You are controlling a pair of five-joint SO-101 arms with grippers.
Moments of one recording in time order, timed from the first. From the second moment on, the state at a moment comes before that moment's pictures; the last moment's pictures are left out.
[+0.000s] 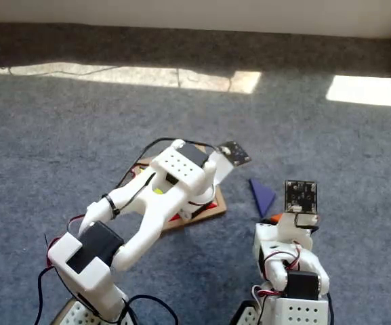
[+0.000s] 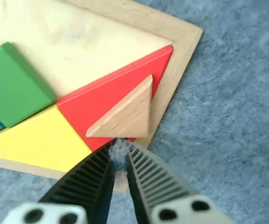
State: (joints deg) left arm 30.9 9.7 18.7 76.0 -9.3; right arm -2.2 -104.1 96.0 66.2 2.8
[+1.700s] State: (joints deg) left arm 26.9 13.5 16.3 61.0 -21.8; right arm -2.2 -104.1 96.0 66.2 2.8
